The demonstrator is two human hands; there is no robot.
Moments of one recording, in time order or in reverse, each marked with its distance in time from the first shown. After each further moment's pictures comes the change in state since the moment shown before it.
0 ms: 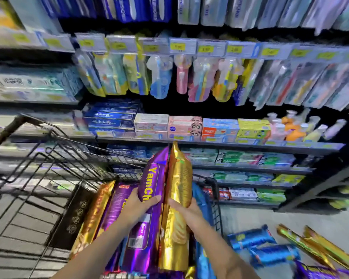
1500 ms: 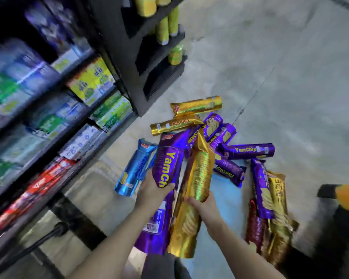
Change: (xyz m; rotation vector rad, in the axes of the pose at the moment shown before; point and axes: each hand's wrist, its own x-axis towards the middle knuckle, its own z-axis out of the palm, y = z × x) left_hand -0.002 -0.226 0.692 0.822 -0.765 0.119; right_hand -0.010 0.403 -0.519 0.747 0.818 0.404
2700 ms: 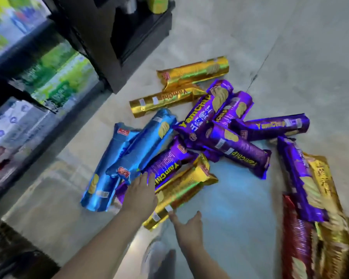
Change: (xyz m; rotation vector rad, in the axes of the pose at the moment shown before) left_hand 0.179 -0.179 0.105 1.091 -0.255 0.342; right_hand 0.204 0.190 0.074 -0.288 0.251 0.189
